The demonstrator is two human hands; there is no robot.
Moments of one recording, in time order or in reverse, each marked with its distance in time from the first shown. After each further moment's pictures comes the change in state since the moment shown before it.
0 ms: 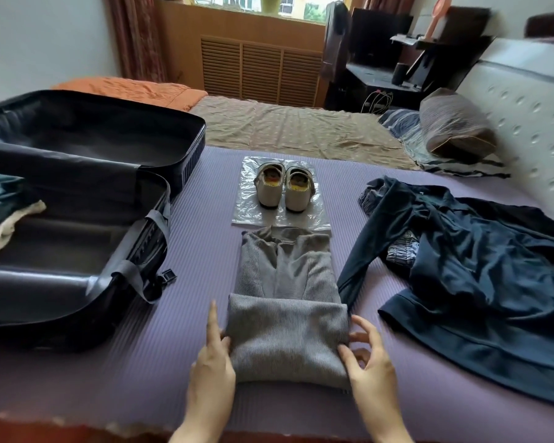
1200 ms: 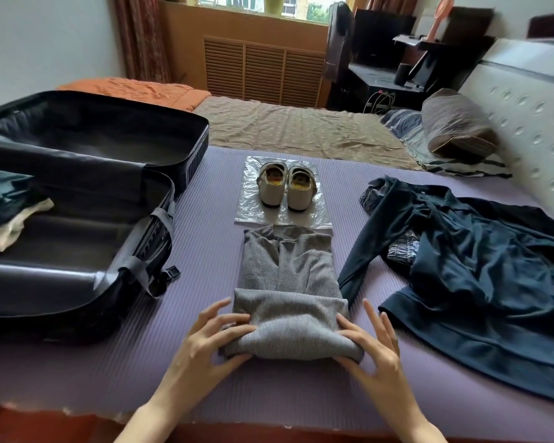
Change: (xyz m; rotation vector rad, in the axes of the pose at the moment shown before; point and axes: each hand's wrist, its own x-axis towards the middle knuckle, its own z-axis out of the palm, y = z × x) left_hand 0.032 -0.032 -0.033 0.008 -0.118 0.757; right_hand 0.019 0.029 -0.021 -0.241 -0.142 -0.666
